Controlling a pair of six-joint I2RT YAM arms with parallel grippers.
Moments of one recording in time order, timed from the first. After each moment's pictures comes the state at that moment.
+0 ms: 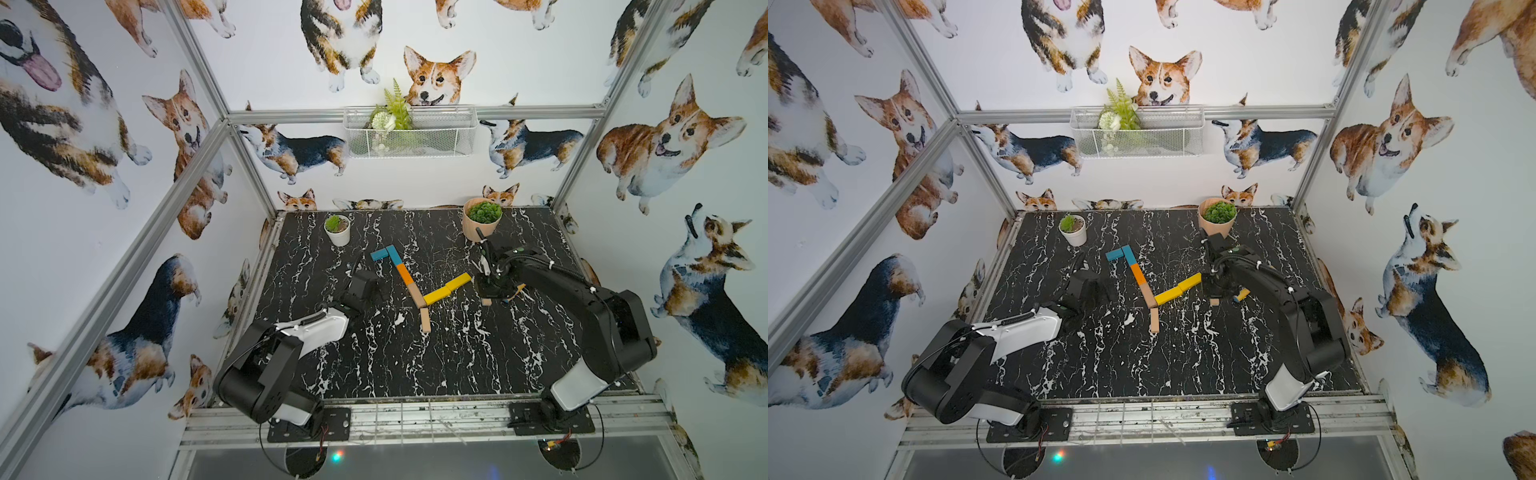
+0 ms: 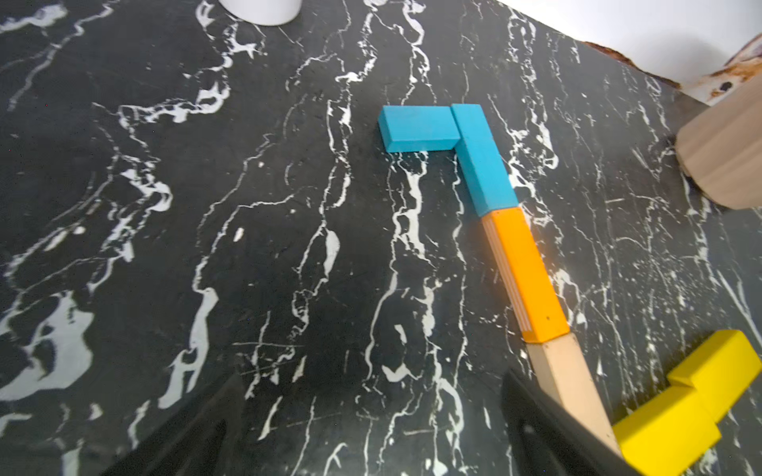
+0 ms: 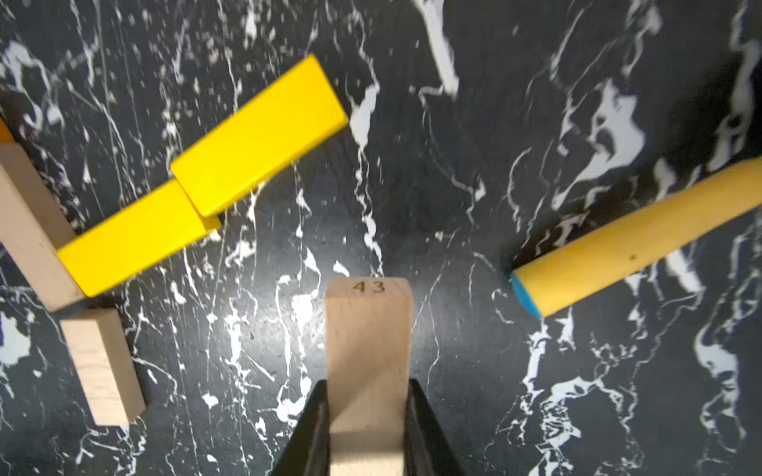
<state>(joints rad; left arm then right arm) -0.52 1.48 0.63 0.12 -0.28 -0.66 0.42 1.60 1.13 -0.86 0.00 0.37</state>
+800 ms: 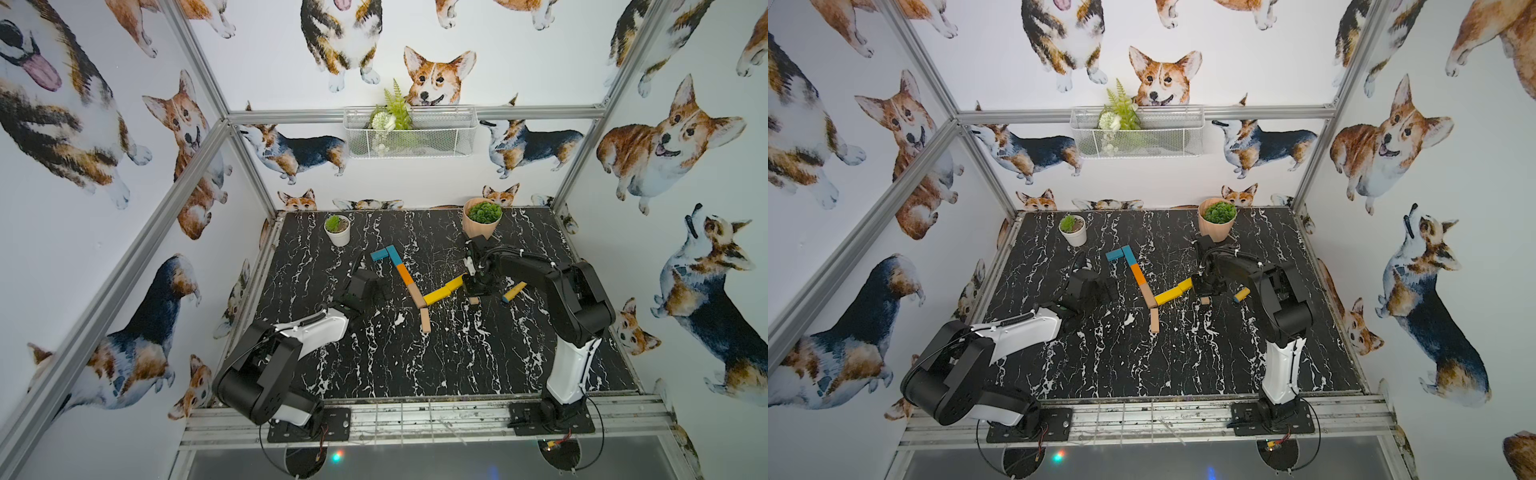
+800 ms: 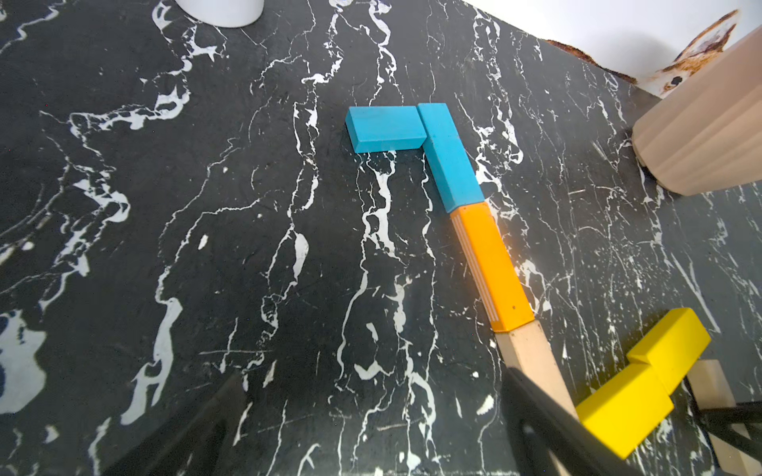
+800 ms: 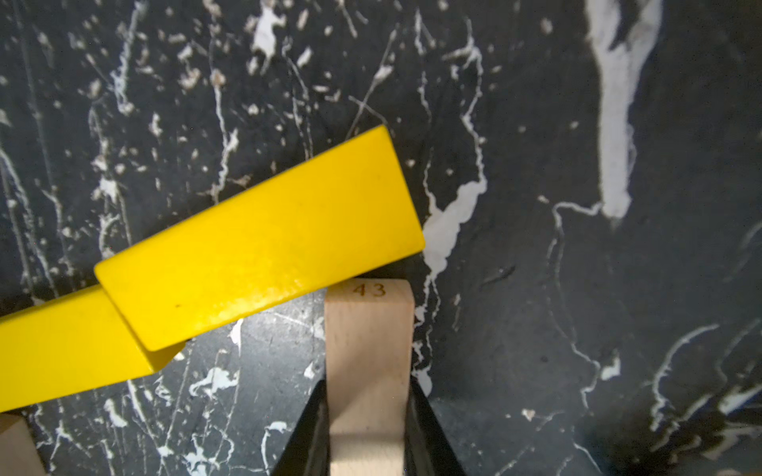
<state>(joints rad) -0.52 1.47 0.63 0.14 -0.25 -0.64 0.42 1.91 1.27 -0.74 -0.03 0.24</state>
